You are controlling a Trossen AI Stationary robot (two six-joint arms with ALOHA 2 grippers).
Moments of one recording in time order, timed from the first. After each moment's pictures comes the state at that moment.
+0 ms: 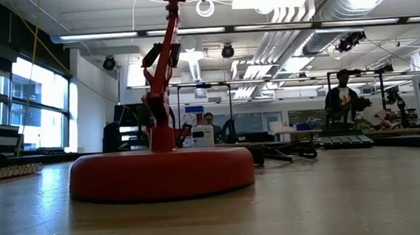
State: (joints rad) left arm -0.35 1.26 1.39 -0.30 -1.16 -0.15; right arm 0.04 1.30 1.65 -0.28 -0.18 1.51
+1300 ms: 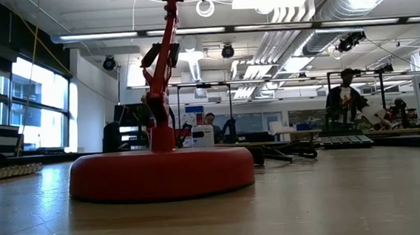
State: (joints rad) left arm -0.36 1.21 1.39 -0.30 -1.16 -0.31; right arm 0.02 1.26 1.66 -0.46 -0.18 1.29
